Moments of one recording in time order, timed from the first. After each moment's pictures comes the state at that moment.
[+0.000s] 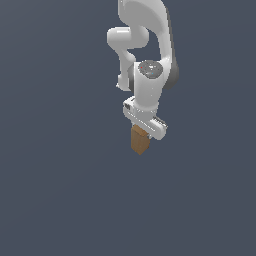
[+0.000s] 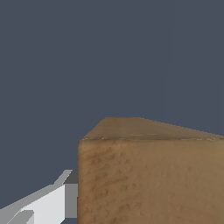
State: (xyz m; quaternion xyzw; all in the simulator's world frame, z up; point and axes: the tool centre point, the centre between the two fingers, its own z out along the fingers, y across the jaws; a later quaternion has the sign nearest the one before) arm -0.049 0.063 0.144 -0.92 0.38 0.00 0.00
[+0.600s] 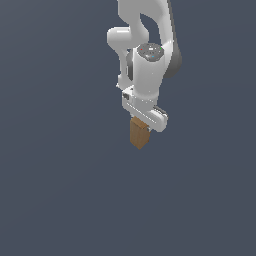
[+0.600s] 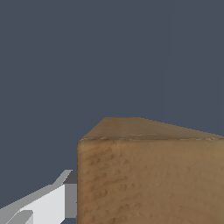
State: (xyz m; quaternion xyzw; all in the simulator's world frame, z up) arm -0.057 0.058 0.186 -0.92 0.38 0.00 0.00
